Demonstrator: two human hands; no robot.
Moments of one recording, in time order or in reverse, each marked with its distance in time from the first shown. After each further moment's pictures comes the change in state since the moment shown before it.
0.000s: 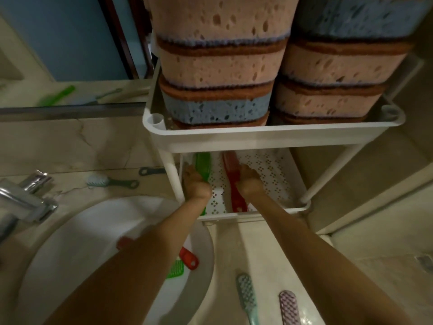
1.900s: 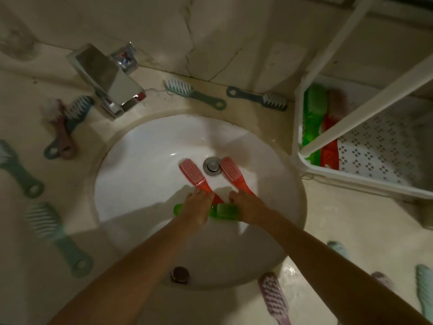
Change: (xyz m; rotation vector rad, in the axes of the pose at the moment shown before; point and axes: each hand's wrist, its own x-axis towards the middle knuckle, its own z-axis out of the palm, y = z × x) left_hand -0.024 -0.296 -0.049 0.750 -0.391 0.197; right_hand -0.126 -0.064 0.202 -0.522 -0.859 -0.418
